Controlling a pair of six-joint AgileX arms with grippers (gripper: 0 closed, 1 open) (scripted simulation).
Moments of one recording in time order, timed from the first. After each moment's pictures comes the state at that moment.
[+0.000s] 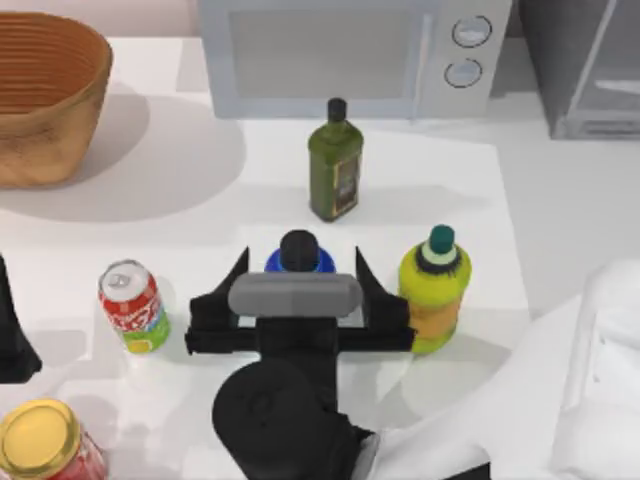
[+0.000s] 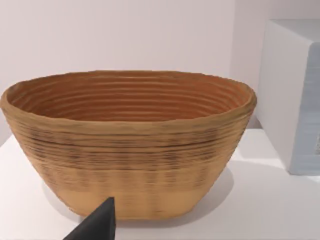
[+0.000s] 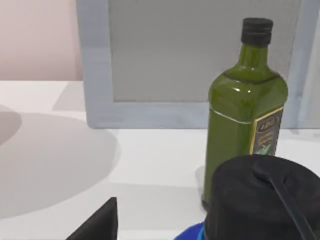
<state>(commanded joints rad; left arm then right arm) 0.00 0.00 0.00 0.00 0.00 0.00 1.19 2.15 0.94 1.00 1.23 0.20</state>
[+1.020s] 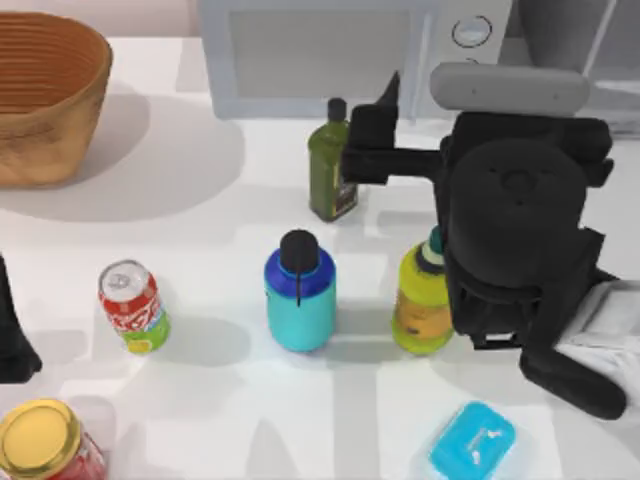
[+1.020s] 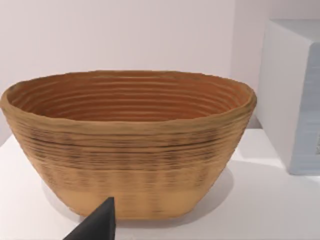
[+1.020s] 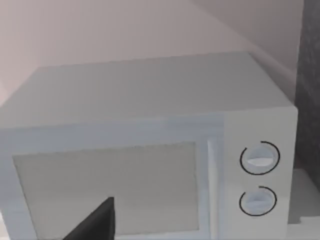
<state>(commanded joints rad) 0.00 0.00 0.00 0.00 0.00 0.00 0.89 1.52 0.78 0.63 0.92 0.17</state>
